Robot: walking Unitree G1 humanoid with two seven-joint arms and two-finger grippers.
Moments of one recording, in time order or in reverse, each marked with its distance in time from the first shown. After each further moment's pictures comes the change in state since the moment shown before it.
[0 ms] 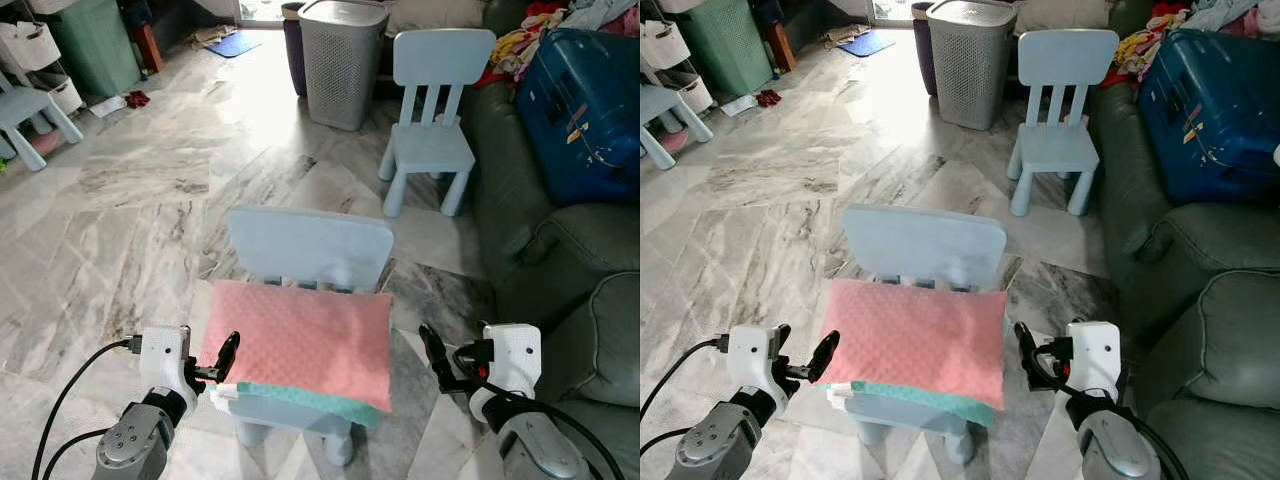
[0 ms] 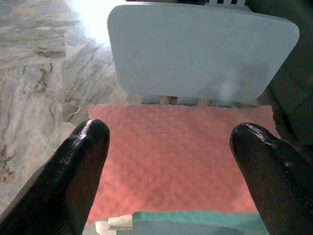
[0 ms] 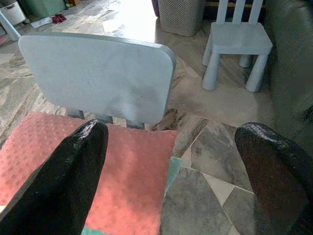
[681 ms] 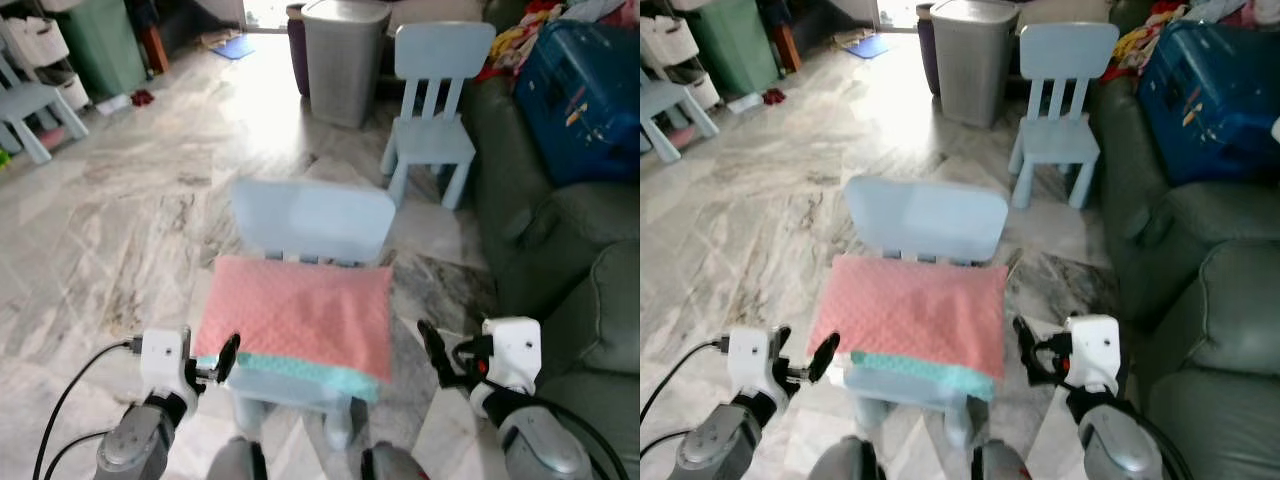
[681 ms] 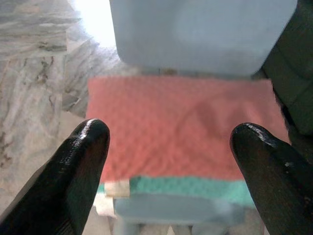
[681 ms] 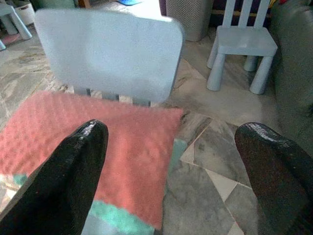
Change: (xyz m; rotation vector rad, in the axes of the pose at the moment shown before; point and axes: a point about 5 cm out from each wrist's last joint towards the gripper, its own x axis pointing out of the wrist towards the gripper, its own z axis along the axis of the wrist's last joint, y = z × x) left arm 0.001 -0.001 0.000 -0.004 -0.002 0.001; right arm 0.005 -0.001 0.008 -0.024 -0.025 0.025
